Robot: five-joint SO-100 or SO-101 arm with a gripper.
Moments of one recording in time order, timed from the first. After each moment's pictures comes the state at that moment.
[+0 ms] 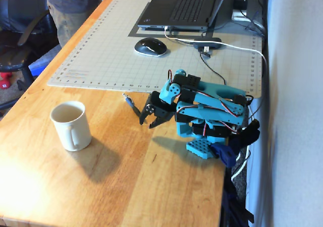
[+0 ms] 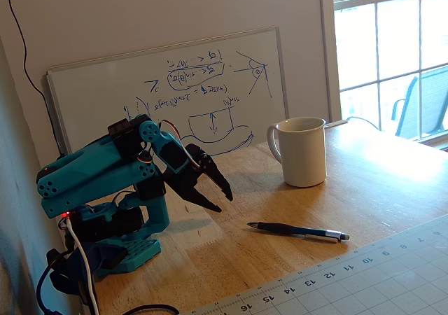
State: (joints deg) arm 6.2 190.5 178.5 67.9 -12.7
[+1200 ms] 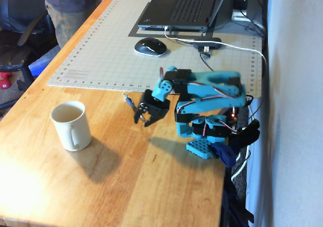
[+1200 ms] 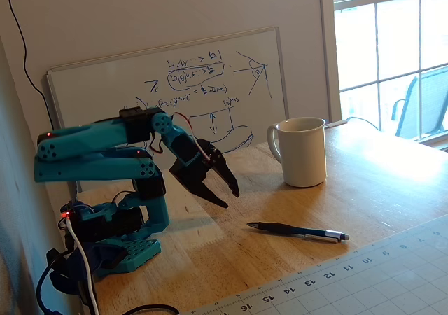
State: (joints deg) arm 4.0 162.9 169.5 52.8 -16.1
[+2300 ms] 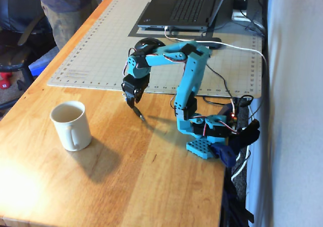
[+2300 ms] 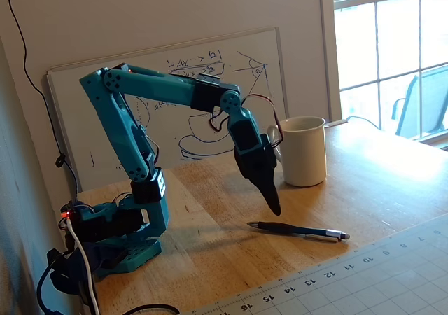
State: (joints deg) arm 27.0 104.1 128.0 50.5 -96.8
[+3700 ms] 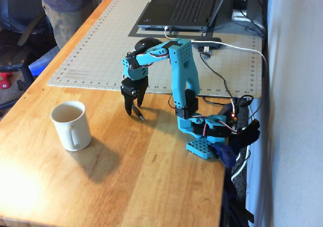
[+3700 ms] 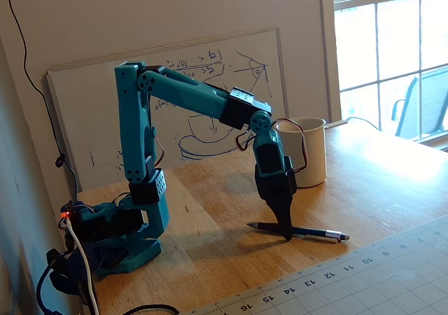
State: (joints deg) arm 31.8 84.0 116.2 50.5 -97.9
